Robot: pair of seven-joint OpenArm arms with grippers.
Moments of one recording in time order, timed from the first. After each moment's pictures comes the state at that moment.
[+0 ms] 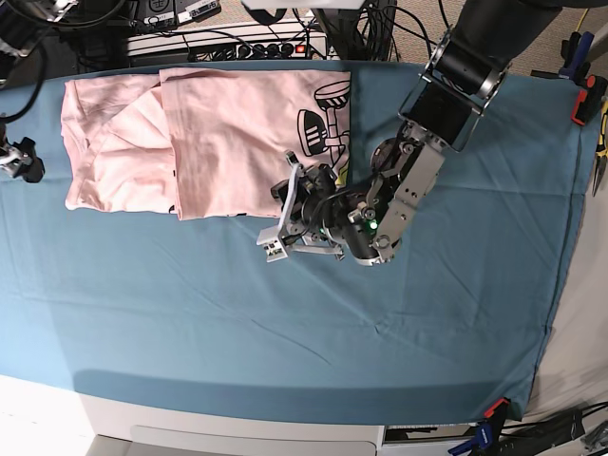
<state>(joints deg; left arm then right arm) -22.0 -1.2 30.7 80.4 -30.3 -34.0 71.0 -6.0 38.1 52.1 72.2 52.3 33.0 -72.6</state>
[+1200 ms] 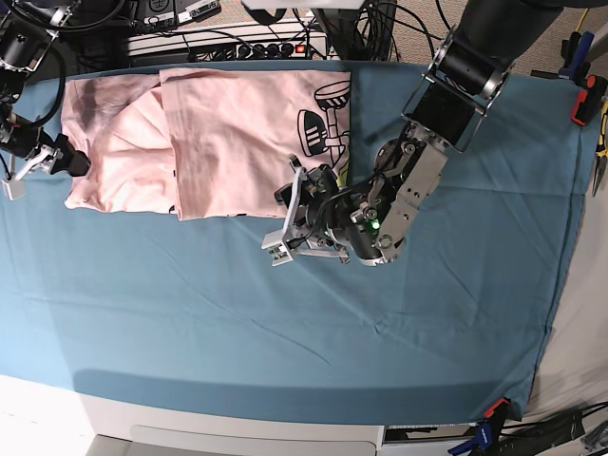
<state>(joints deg) -22.2 -1.8 30.7 80.4 -28.5 -32.9 69.0 -0.6 38.2 37.3 56.2 61.5 38.6 -75.0</state>
